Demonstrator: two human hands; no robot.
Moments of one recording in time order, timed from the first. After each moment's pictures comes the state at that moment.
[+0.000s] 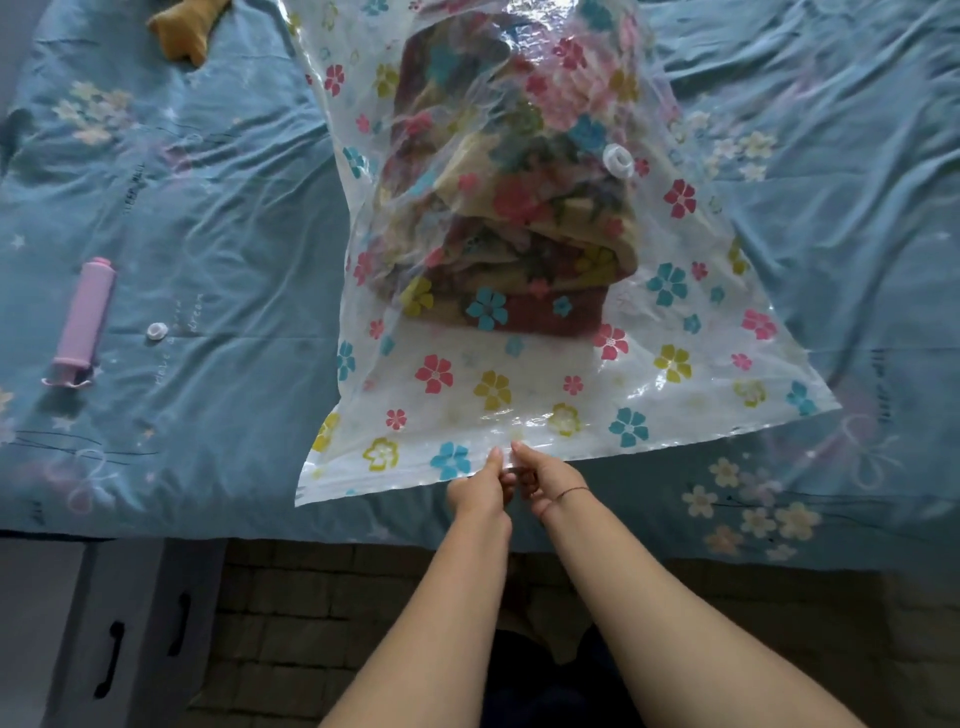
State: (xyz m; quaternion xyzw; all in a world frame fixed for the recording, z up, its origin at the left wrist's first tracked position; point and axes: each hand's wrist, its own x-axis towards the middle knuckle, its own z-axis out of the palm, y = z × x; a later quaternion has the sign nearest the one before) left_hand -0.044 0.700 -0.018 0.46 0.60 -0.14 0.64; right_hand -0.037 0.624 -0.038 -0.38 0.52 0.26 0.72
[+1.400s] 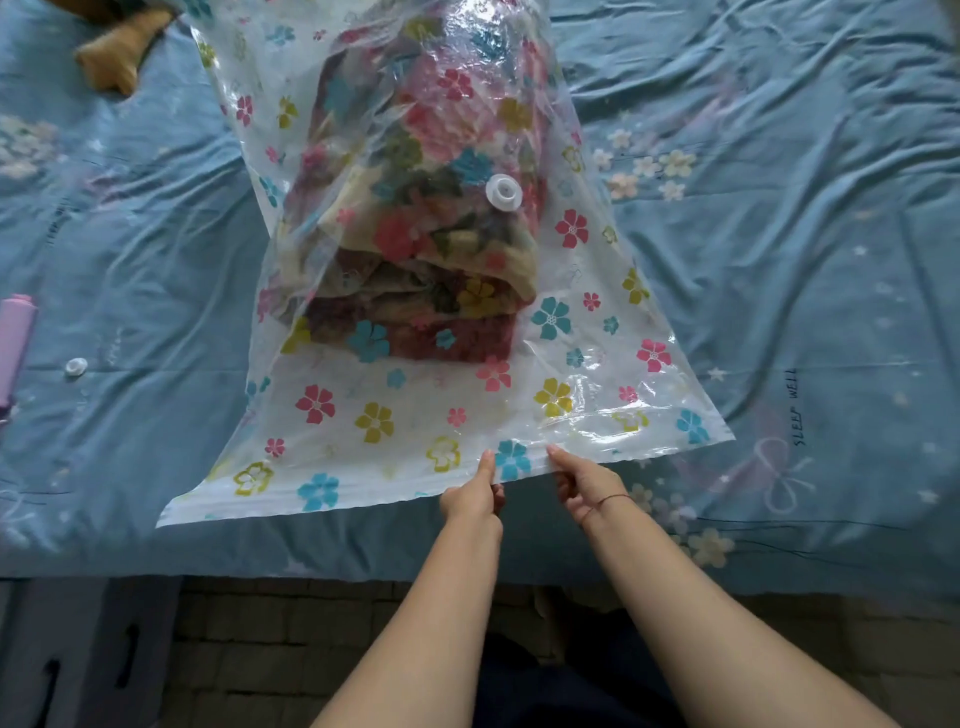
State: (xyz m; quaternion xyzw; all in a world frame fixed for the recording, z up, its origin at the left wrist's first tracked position) left_hand -0.014 0.580 -0.038 0.45 0.63 -0.16 0.61; right_hand -0.015 0.453 -0.061 -0.40 0.55 0.22 0.69
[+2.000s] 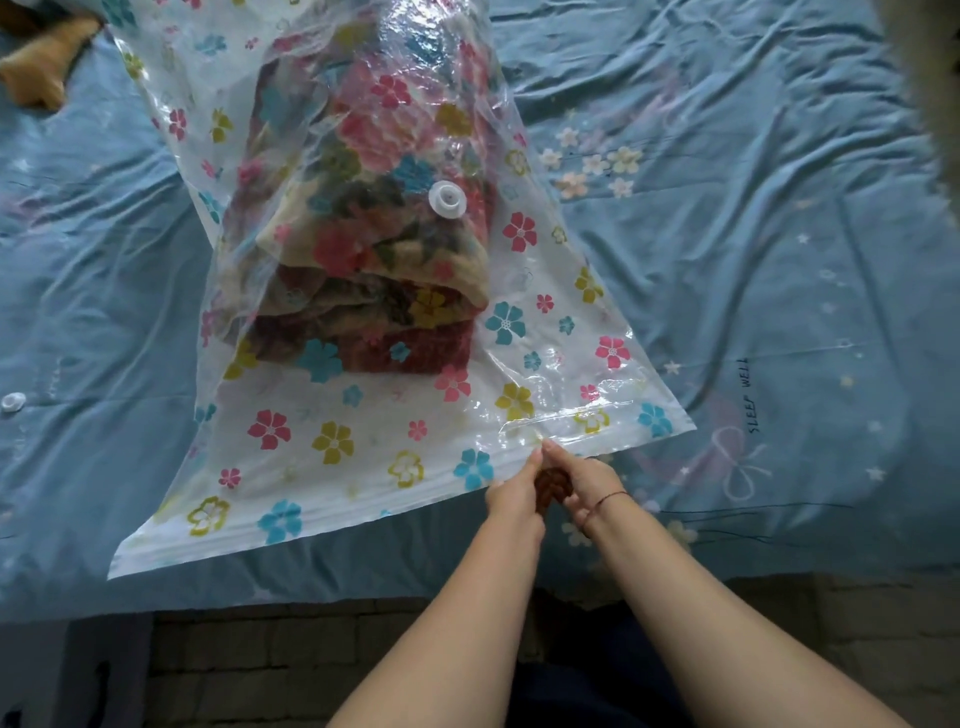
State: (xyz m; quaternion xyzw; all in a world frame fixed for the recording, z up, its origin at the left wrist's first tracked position) left_hand -0.013 0.493 -0.033 0.38 0.56 -0.24 0.70; right_hand -0.016 0.414 -0.061 -0.42 0.52 0.19 0.72
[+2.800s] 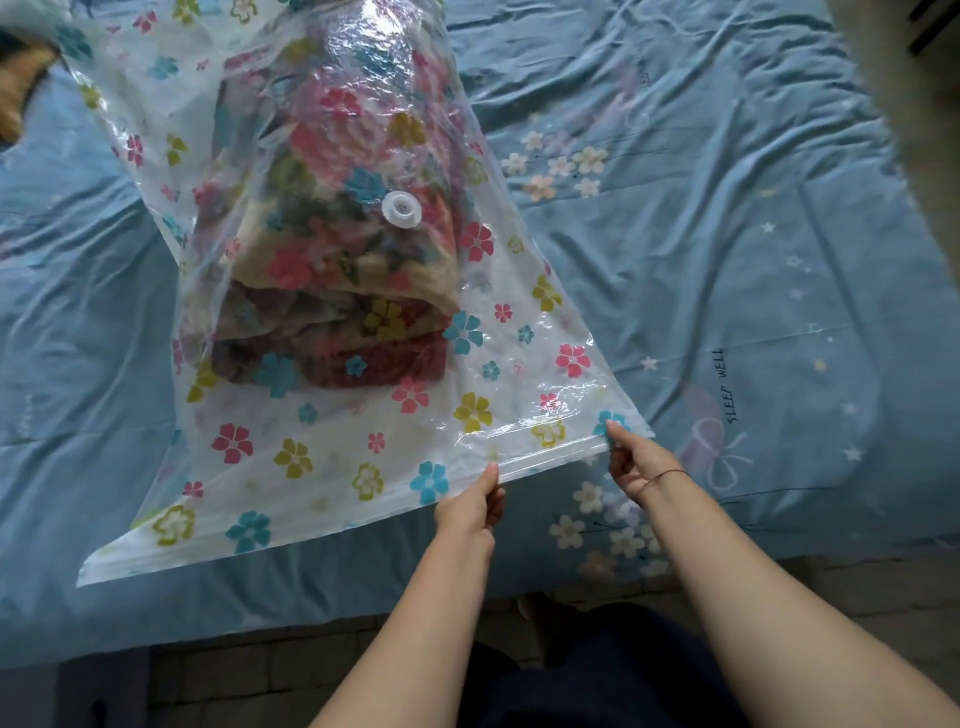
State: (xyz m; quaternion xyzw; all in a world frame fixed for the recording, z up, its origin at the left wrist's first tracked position) left_hand -0.010 0.530 -0.035 0.45 0.56 -0.24 0.65; right_hand -0.005 0.319 -0.069 -0.33 0.60 0.10 0.72
